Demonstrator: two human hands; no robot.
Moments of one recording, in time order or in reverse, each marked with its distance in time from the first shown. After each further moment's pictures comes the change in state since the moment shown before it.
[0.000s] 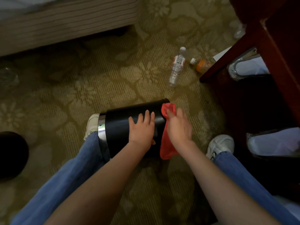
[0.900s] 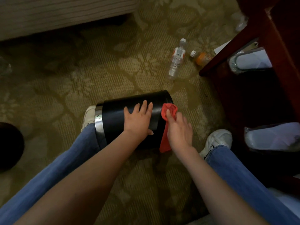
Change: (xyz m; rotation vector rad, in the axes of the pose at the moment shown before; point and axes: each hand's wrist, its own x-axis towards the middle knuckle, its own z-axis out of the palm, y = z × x) left_hand 0.002 -0.007 0.005 -0.047 0.024 -0.005; right_hand -0.036 0.008 0.006 -0.089 -0.091 -0.028
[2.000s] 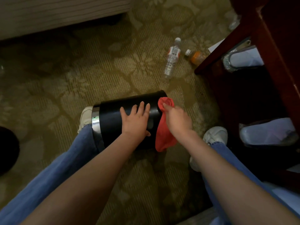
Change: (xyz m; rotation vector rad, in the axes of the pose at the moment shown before) left_hand -0.007 0.002 0.000 0.011 -0.006 0.009; right_hand 0.028 0.001 -0.033 0.115 -0.087 0.008
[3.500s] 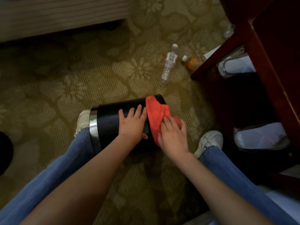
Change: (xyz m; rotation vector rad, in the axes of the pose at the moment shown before) left_hand 0.004 -0.005 -0.002 -0.018 0.020 0.015; right_hand -0.037 0.007 0.032 -0.297 0.119 -0.183
